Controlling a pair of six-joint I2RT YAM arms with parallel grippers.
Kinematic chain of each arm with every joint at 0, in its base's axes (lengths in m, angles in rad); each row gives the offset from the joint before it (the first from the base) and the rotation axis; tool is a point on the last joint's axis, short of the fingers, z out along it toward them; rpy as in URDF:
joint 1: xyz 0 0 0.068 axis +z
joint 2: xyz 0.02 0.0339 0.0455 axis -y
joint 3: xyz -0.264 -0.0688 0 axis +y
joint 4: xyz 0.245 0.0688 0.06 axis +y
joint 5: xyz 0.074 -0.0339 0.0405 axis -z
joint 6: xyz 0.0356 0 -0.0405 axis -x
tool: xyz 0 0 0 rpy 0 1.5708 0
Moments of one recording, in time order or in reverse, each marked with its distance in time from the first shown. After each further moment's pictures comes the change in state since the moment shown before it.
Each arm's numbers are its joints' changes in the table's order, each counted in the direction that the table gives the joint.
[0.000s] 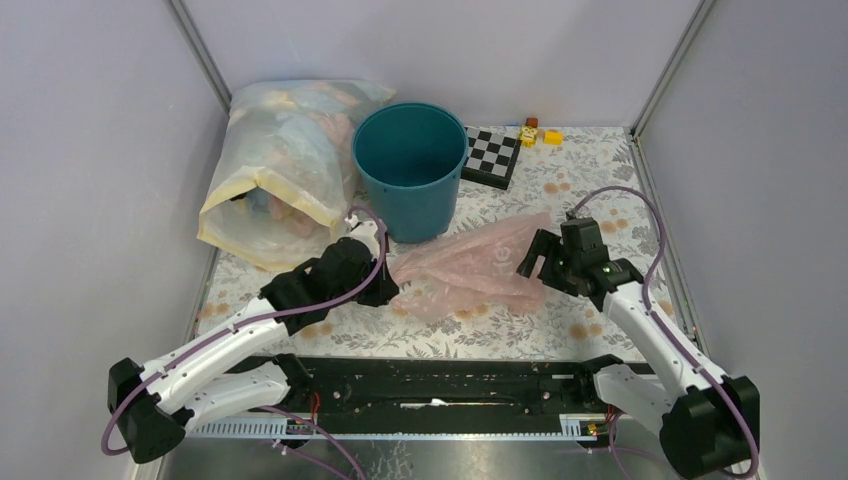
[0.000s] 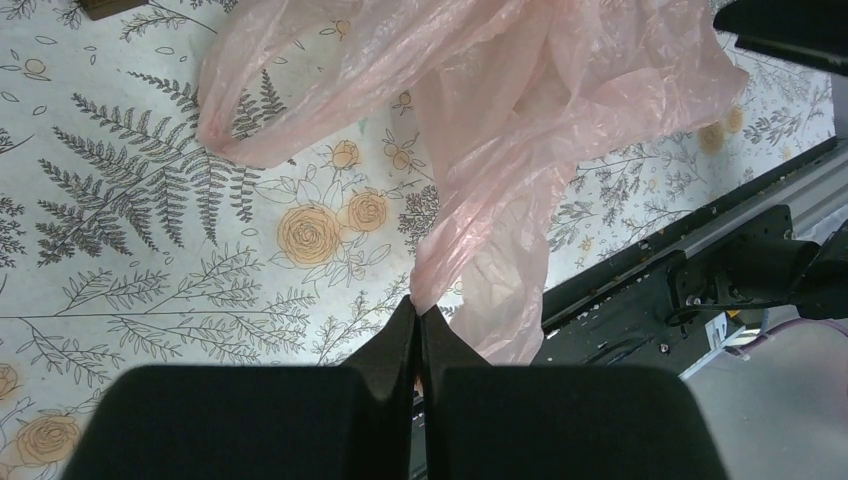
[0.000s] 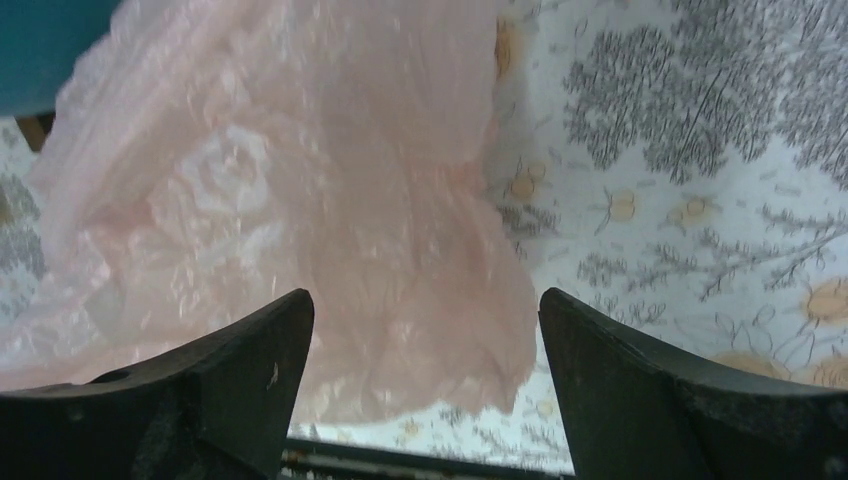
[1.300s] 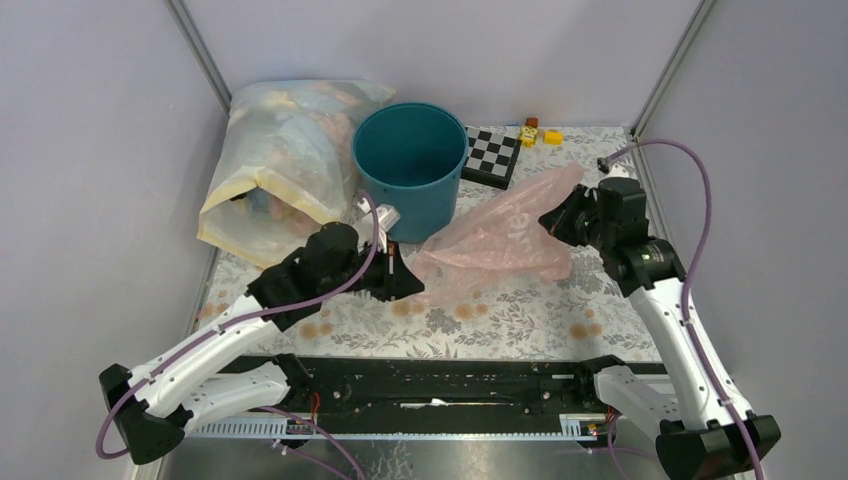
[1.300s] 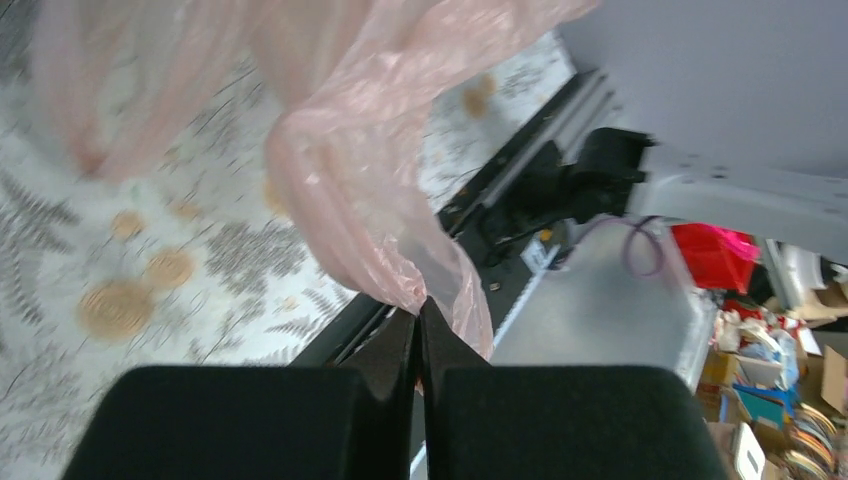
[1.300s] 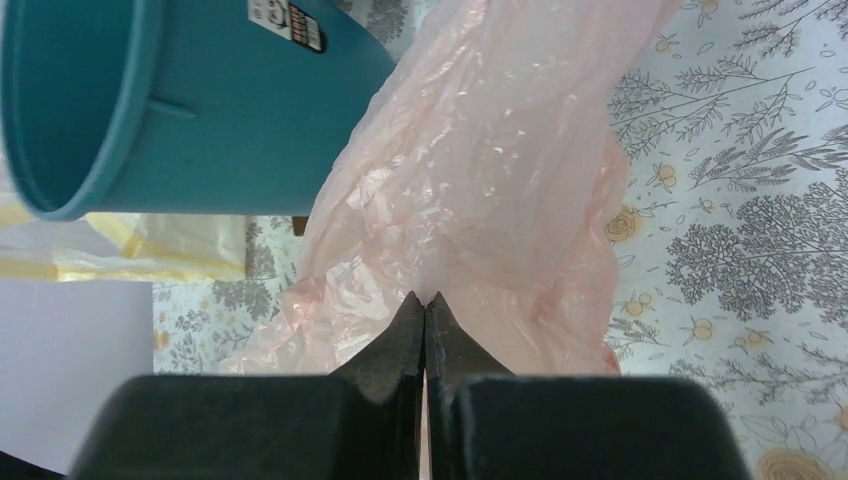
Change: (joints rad) left arm 0.000 0.009 -0.091 -0.085 0.311 -0.018; right arm -0.062 0.006 -0.334 -0.021 -0.068 -0.008
